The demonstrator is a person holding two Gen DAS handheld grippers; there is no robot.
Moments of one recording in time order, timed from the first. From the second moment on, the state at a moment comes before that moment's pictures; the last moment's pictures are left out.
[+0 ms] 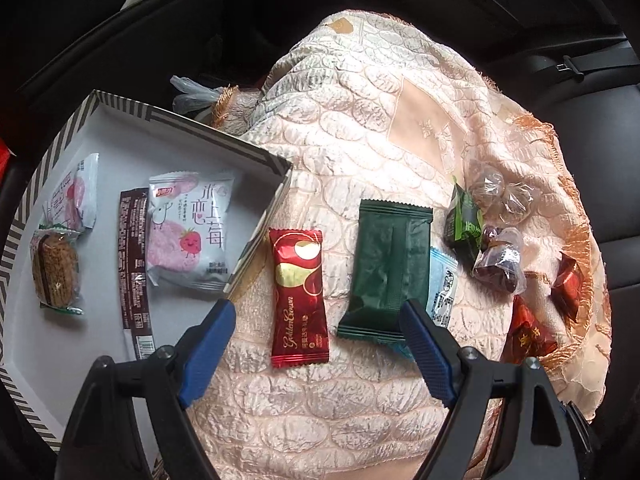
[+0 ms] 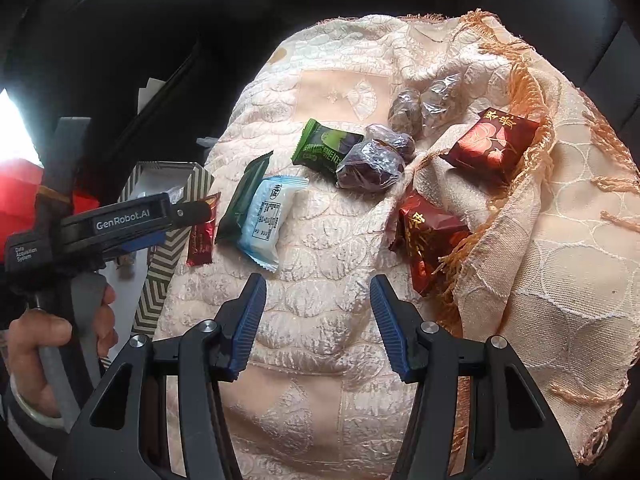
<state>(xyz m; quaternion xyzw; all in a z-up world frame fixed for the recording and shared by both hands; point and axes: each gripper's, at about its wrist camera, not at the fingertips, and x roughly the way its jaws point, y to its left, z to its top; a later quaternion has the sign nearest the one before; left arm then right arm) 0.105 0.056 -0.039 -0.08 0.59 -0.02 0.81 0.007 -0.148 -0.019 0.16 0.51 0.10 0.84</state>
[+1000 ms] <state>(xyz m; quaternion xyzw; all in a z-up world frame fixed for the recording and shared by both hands) 0.121 0.060 -0.059 -0.14 0.61 -0.04 0.78 0.013 -0.151 -0.025 0.17 0.52 0.10 0.83</state>
